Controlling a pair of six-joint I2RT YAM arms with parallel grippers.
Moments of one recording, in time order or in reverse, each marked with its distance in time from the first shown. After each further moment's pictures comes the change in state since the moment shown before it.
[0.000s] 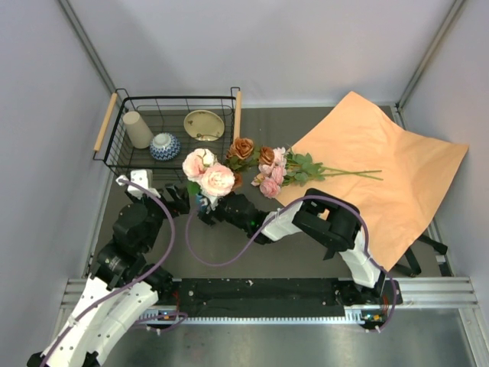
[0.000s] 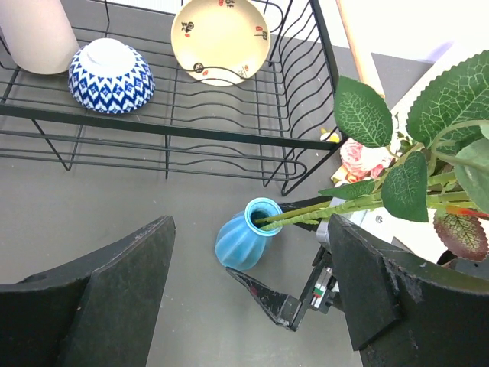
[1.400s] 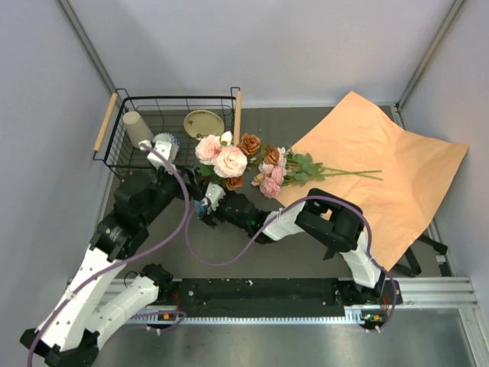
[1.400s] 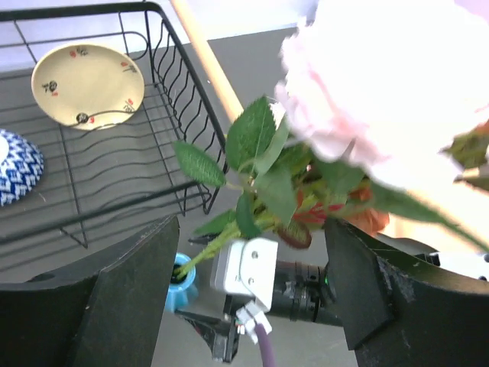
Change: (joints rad) left arm 0.000 0.254 0.254 0.018 0.357 0.121; right arm 0.001 -0.026 -0.010 -0.060 0.008 0.008
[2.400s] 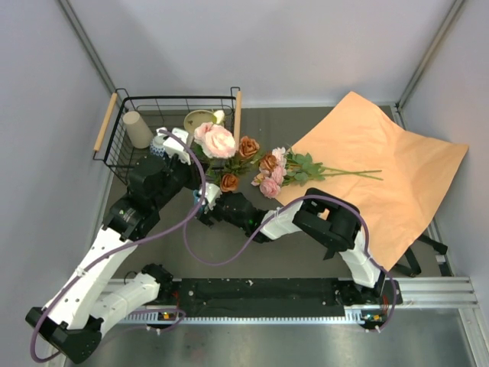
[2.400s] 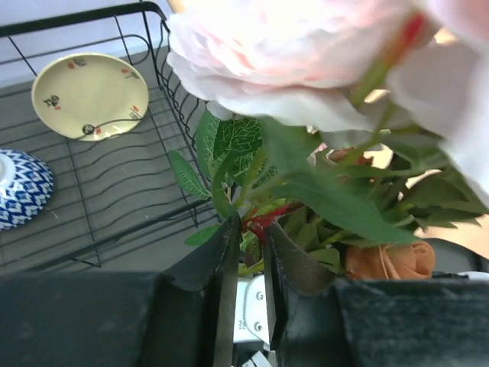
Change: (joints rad) left arm 0.000 0.182 0.082 0.050 0.024 0.088; right arm 0.000 0.026 0.039 0.010 -0.035 -0.007
